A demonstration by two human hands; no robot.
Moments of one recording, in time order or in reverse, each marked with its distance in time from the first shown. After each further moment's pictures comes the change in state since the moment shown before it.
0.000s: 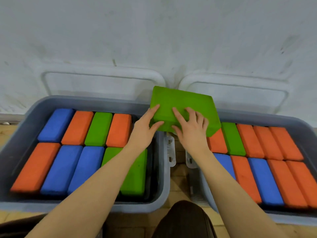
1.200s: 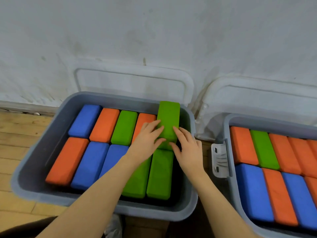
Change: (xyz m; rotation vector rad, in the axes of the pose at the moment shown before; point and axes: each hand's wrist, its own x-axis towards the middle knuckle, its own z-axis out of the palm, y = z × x) left_hand -0.026 -0.064 -0.064 0.622 0.024 0.299; right_hand -0.025 -0.092 0.021 0.467 -0.158 0.049
